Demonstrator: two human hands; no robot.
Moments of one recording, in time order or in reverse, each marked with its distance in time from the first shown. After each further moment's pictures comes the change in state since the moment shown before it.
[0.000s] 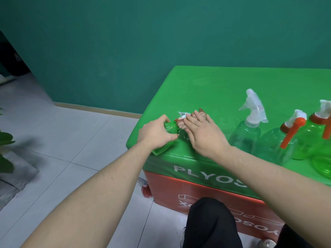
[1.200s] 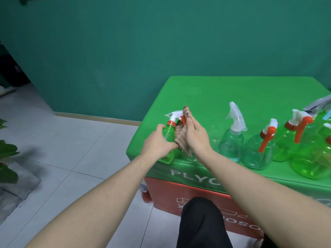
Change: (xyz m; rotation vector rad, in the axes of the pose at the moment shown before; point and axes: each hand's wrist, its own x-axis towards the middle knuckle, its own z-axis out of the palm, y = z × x) left_hand -0.034 0.034 -0.017 -0.299 -0.070 -0.081; right_hand -0.002 -0.035 -0.033 1.205 0.316 0.531
